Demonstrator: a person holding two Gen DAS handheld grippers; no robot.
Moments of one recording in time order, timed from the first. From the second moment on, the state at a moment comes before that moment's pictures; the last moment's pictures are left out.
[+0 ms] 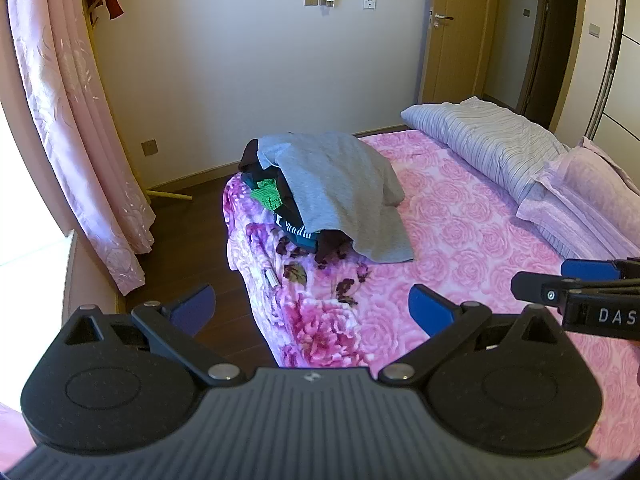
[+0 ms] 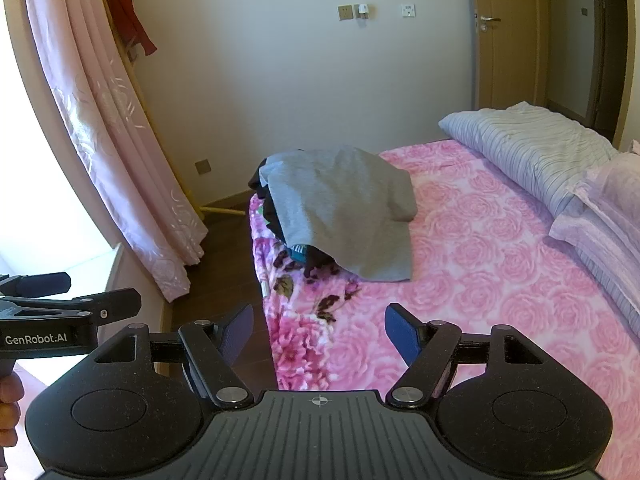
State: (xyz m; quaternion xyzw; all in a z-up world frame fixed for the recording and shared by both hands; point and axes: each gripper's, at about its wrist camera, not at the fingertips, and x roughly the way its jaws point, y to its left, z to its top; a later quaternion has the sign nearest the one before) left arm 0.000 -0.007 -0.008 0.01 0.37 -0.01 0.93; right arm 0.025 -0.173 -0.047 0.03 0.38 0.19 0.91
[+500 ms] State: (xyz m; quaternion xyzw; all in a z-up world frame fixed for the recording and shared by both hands) left arm 0.003 -0.008 -0.015 0.01 0.37 -0.01 0.93; right arm 0.034 -0.181 -0.057 0.03 0.38 0.19 0.91
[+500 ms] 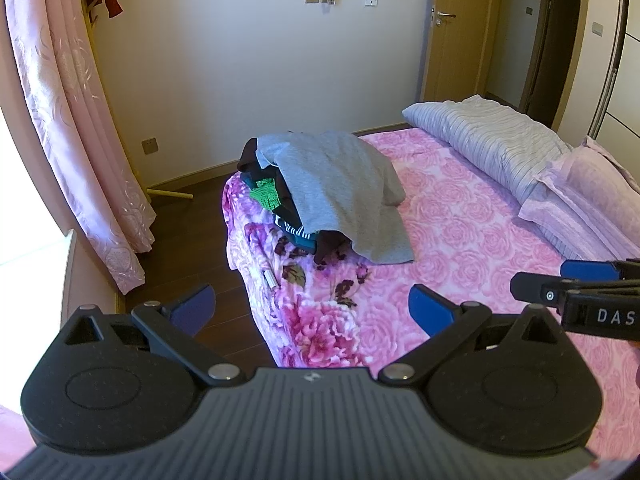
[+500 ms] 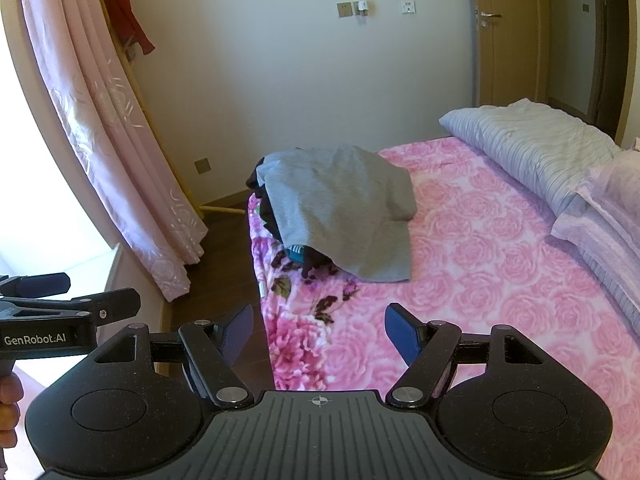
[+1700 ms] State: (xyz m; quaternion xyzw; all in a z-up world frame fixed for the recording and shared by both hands) left arm 0.017 -0.022 -0.024 0.03 0.38 -0.03 0.92; right arm 0.060 -0.197 -0.067 0.05 0.40 0.18 0.90
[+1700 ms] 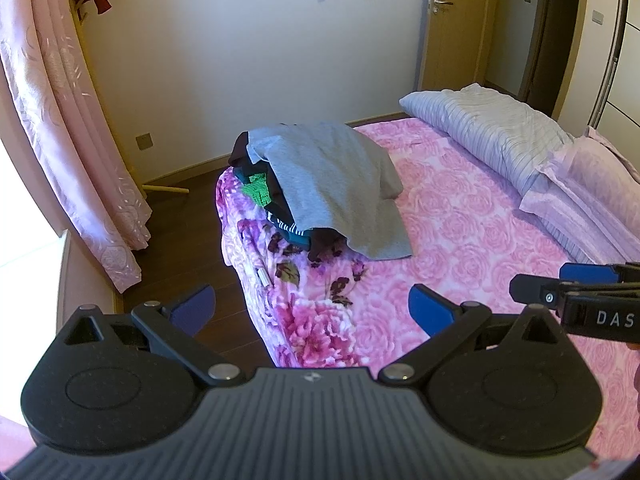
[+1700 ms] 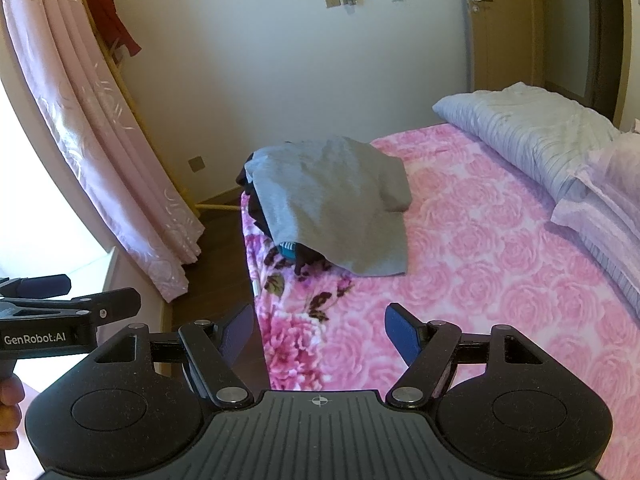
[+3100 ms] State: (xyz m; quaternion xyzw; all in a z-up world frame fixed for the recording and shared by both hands) left arm 0.321 0.036 -0.080 0.02 0.44 -0.12 0.89; right arm 0.304 -0.161 -0.147 0.17 0.45 0.10 0.87
